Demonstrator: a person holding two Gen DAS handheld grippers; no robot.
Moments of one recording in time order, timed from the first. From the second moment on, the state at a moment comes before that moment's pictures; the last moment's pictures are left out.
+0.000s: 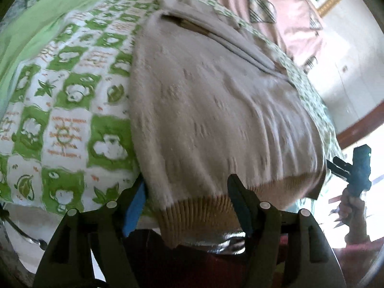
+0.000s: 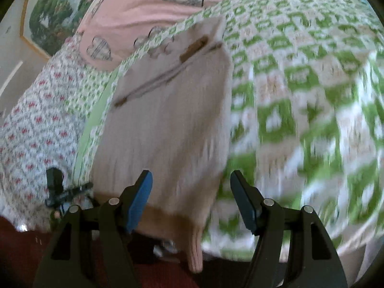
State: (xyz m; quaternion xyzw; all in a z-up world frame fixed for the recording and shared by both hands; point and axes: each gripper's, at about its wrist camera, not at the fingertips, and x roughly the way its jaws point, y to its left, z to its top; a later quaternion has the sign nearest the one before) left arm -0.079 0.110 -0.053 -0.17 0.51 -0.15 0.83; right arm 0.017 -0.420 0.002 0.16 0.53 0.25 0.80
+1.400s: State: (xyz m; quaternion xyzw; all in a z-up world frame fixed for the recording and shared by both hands) left arm -0.007 0.141 0.067 -0.24 0.31 -0.20 0.89; right arm 0.079 -0.401 0.077 0.26 0.36 0.38 0.81
